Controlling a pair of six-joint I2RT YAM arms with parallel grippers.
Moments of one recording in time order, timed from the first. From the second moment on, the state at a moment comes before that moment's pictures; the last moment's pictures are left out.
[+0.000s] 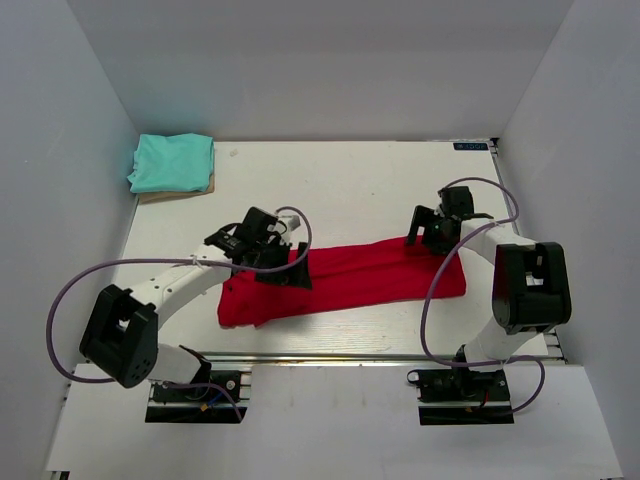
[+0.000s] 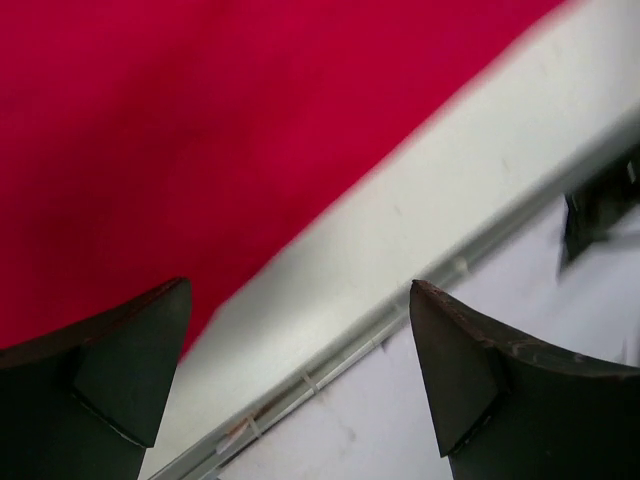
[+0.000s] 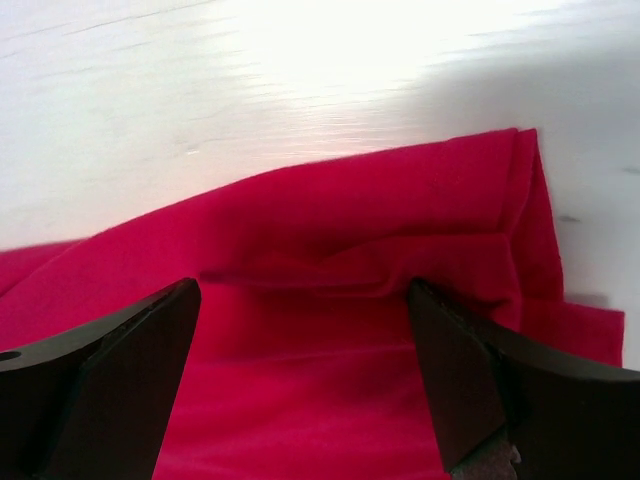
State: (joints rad) left arm -0.57 1.39 0.88 -0.51 0.43 -0.34; right arm 0.09 1.66 0.93 -0.30 -0.18 0.32
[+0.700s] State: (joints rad) left arm -0.52 1.71 1.03 -0.51 0.03 -0.54; right arm 0.06 1.61 0.96 -0.35 0.10 0.31
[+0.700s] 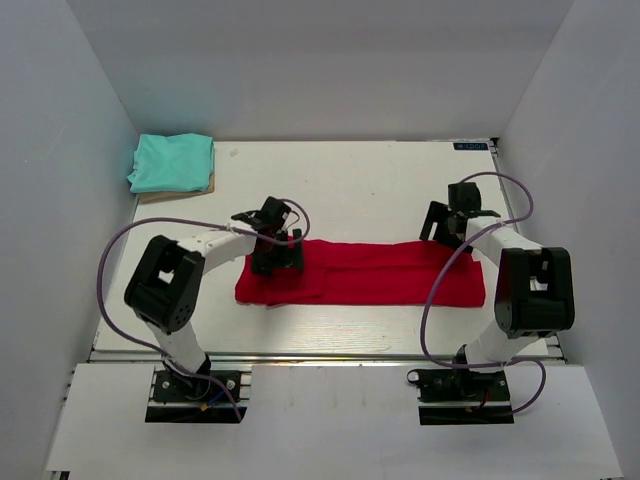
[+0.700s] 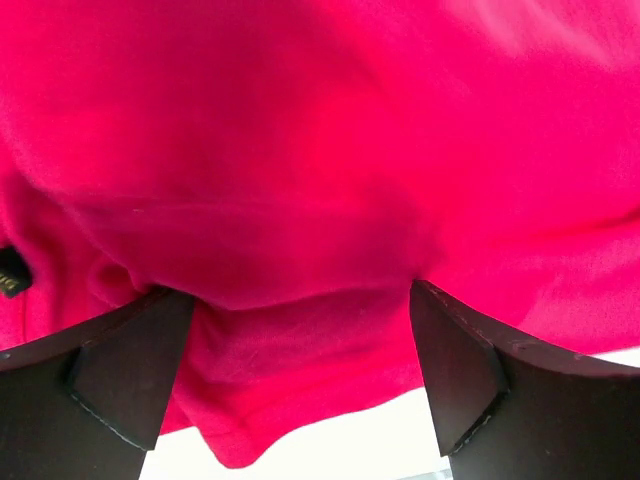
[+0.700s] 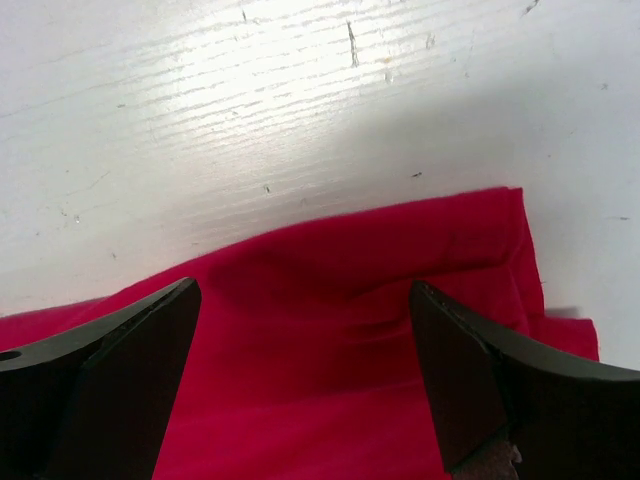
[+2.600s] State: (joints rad) left arm -0.26 2.84 2.40 0.24 0.38 -0.65; right arm 0.69 1.17 0.74 -0.57 -0.36 0.33
